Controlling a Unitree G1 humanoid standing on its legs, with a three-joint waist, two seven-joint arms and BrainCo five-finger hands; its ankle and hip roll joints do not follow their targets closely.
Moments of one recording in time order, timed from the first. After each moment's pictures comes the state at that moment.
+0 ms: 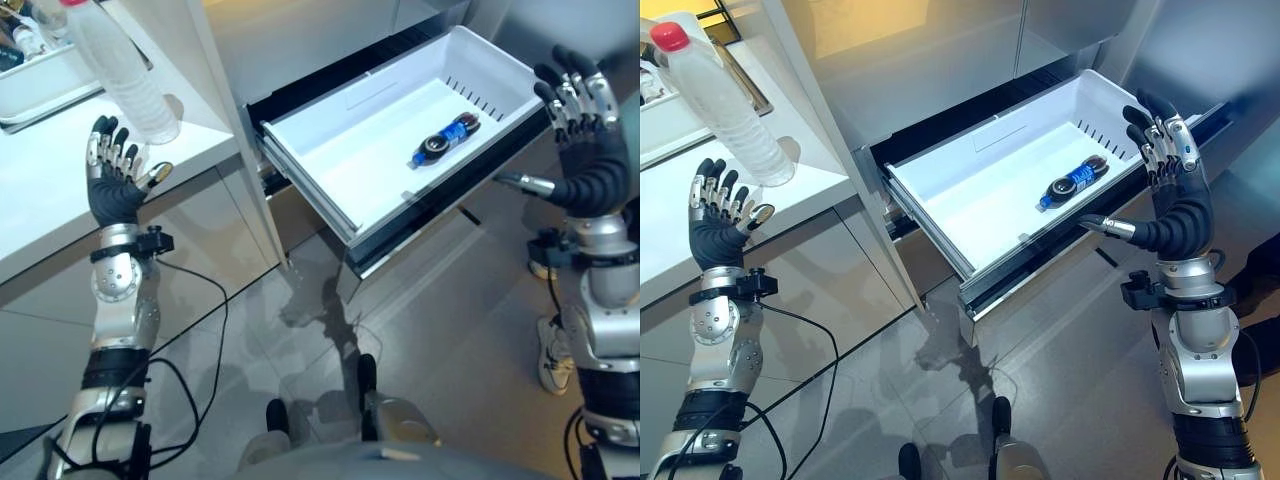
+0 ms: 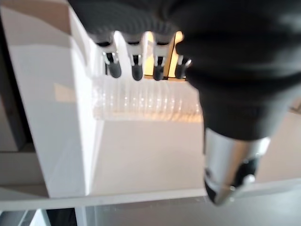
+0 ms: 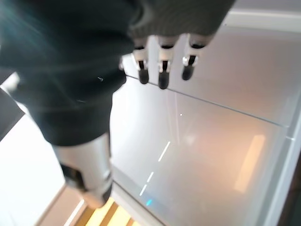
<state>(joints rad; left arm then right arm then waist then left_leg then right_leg) -0.27 0.49 0.14 0.25 -0.51 -0.44 0.12 -0.16 -0.57 -0.19 -0.32 0.34 -0.43 0.07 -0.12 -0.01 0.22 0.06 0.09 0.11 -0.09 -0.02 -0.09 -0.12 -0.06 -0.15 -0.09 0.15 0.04</state>
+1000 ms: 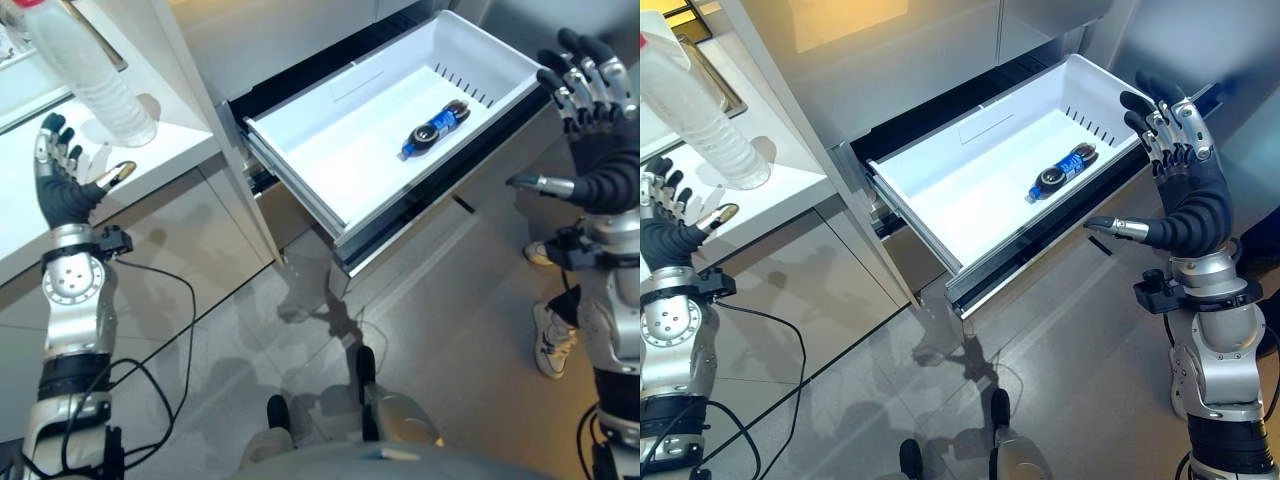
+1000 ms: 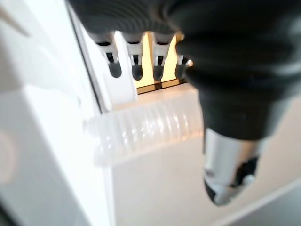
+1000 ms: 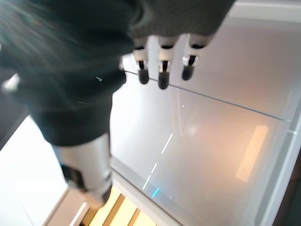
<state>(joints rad) -0.29 0.71 0.27 0.32 -0.35 -0.35 0.18 -0.15 -0.62 -0.24 -0.36 0.42 -0.39 0.18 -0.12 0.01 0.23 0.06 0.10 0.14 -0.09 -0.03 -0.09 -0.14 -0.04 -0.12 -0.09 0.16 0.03</state>
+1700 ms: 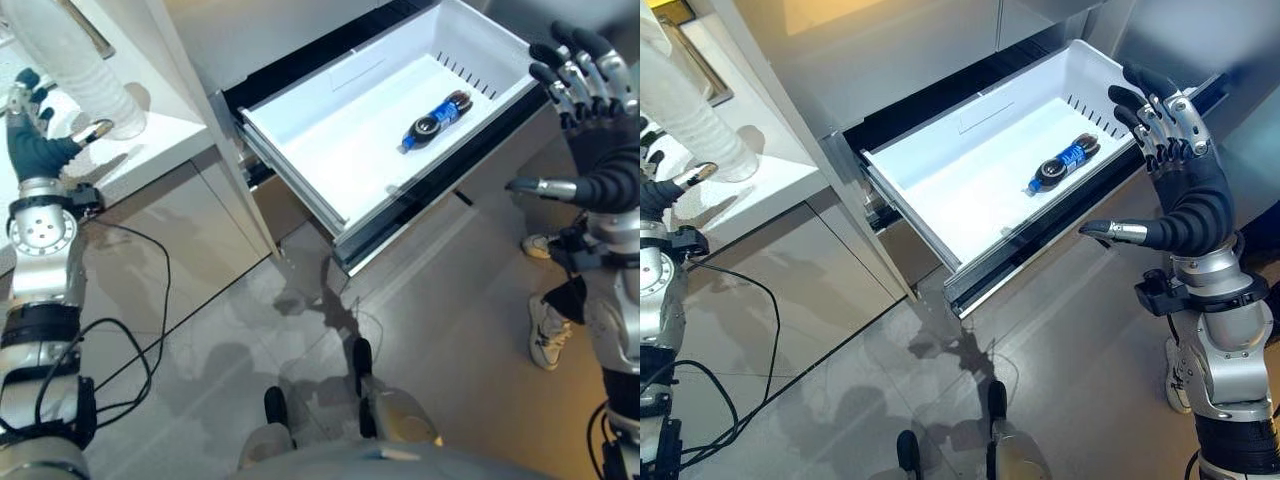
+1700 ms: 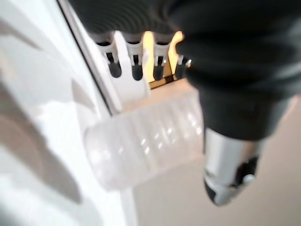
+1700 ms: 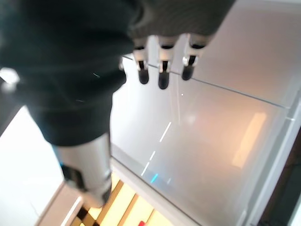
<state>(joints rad) -0.49 0.83 0.13 0.50 -0.39 -0.31 0.17 -0.16 -0.68 -0.22 -0.39 0.45 -0.38 0.19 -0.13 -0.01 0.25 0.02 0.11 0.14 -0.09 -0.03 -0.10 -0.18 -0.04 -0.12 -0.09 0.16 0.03</state>
